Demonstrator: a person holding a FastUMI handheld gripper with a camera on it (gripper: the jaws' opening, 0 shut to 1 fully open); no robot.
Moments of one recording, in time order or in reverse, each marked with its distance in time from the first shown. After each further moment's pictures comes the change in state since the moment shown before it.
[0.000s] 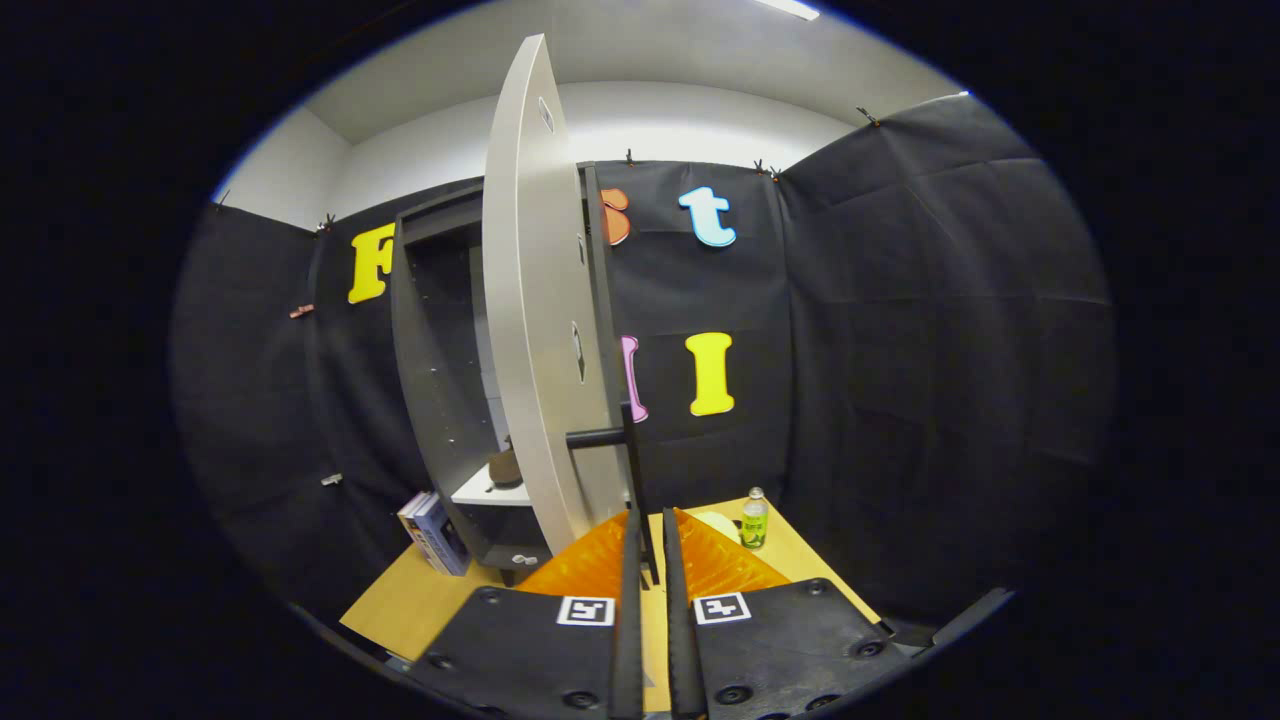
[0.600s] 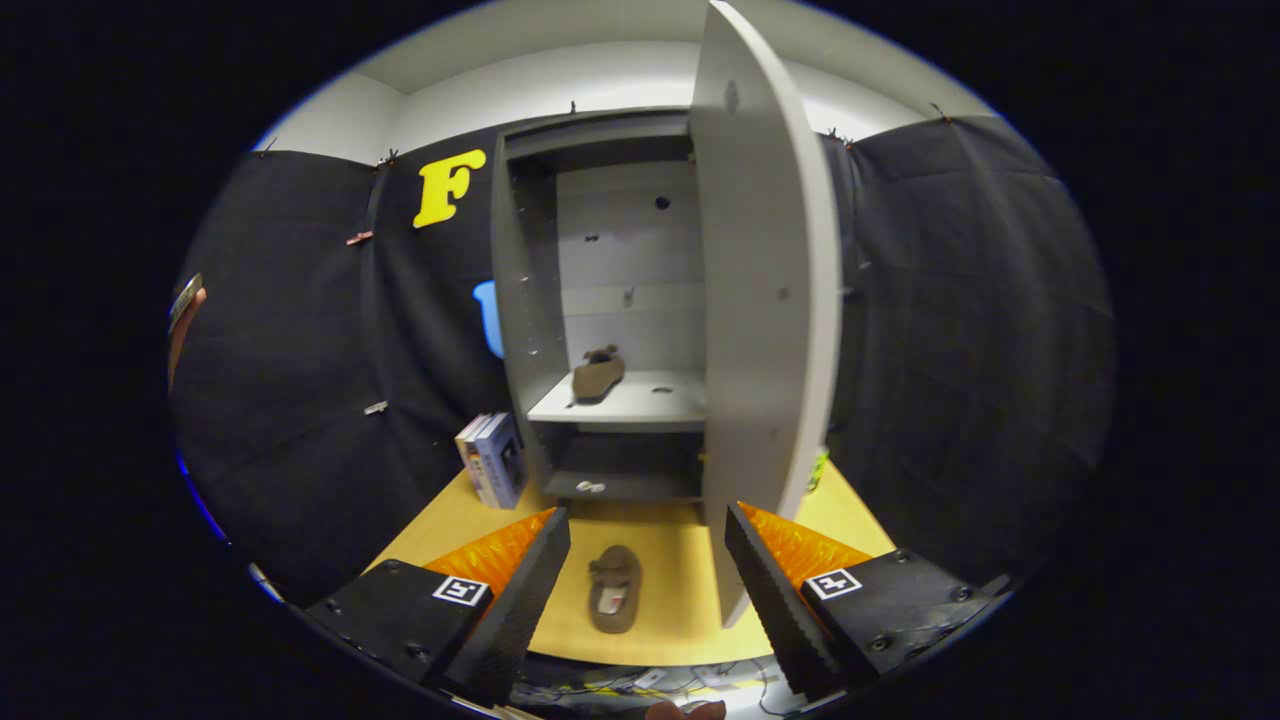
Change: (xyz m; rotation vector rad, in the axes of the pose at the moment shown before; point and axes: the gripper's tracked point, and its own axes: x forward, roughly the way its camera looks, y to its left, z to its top) arm -0.027 0.141 -0.112 -0.056 0.242 0.165
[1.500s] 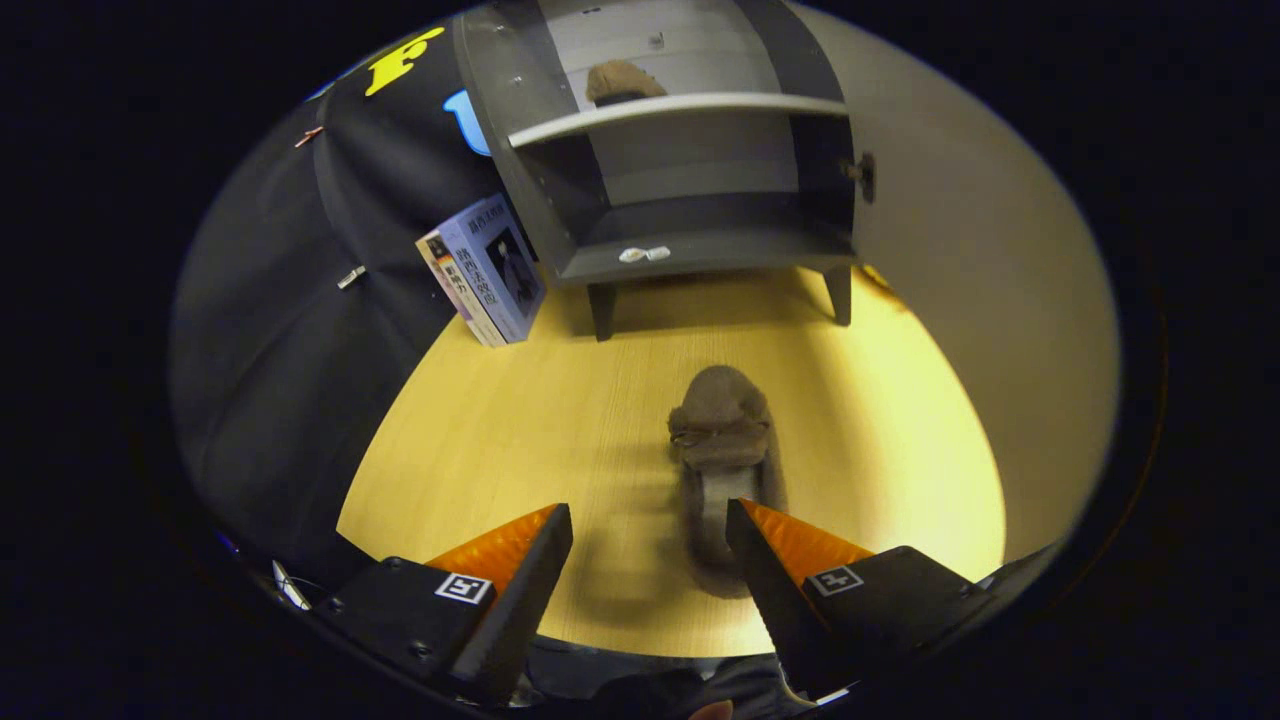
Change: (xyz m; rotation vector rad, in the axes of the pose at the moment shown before) arm 0.215 0.049 -0.297 0.135 0.523 0.022
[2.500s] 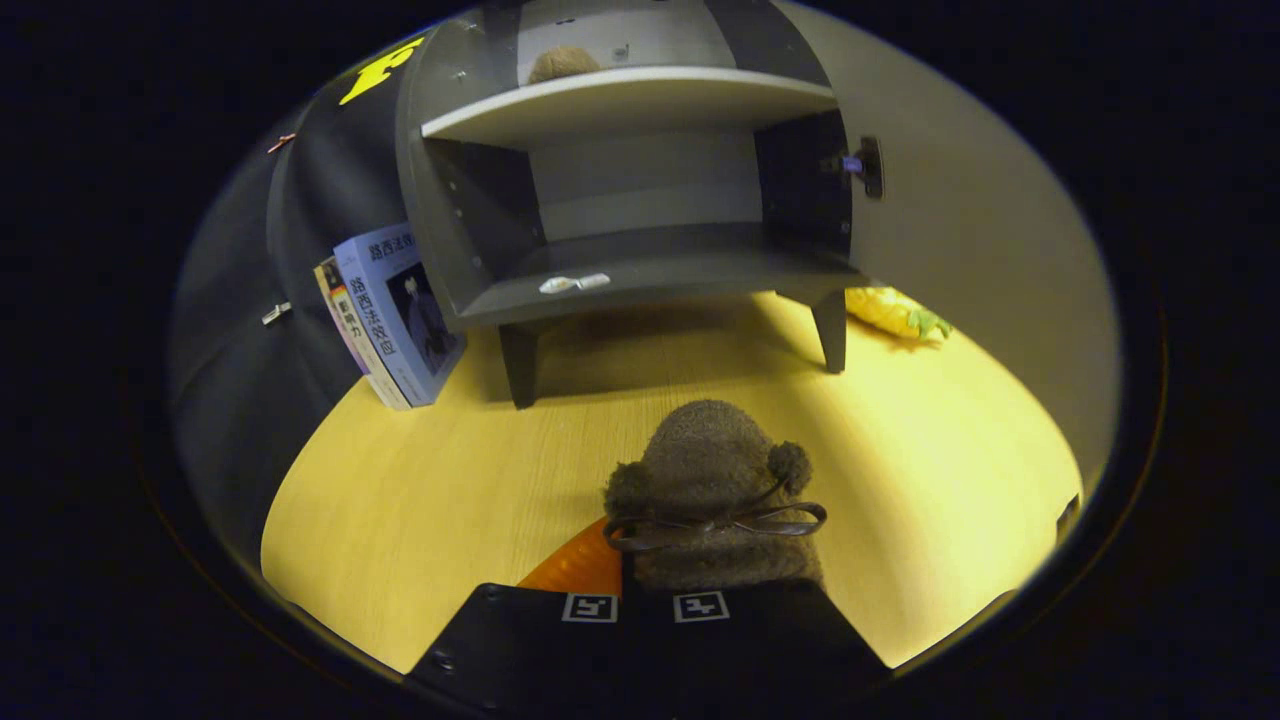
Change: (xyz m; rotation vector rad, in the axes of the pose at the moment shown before) arm 0.068 -0.026 0.073 -0.022 -0.310 -0.147
